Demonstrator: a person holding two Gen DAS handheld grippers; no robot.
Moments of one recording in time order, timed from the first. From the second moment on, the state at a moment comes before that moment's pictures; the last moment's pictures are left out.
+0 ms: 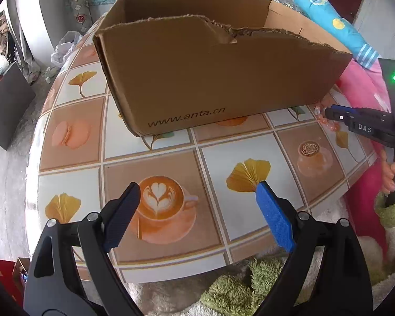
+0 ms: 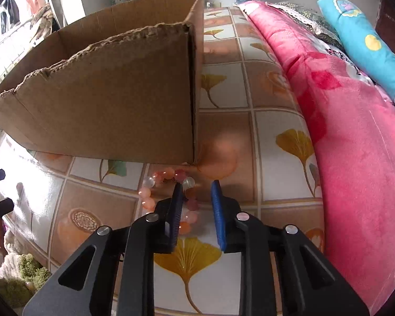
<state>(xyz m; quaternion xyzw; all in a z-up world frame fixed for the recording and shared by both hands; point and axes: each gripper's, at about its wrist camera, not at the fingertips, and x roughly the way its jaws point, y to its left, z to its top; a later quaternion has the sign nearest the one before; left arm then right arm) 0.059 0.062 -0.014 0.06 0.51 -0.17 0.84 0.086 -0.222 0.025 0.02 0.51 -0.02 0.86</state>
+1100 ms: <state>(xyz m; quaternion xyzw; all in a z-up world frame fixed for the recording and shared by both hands) 0.048 0.063 -0.029 0.05 0.49 -0.11 0.86 0.073 -0.183 0.020 0.18 0.48 0.13 0.85</state>
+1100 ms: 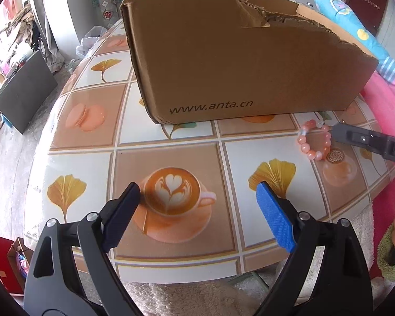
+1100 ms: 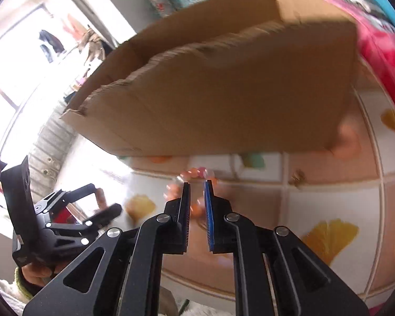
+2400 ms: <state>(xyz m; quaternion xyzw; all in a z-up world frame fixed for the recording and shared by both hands) 0.053 0.049 -0.033 0.04 0.51 -0.06 0.86 0.045 -0.211 0.006 0.00 0.50 -0.02 0.87</state>
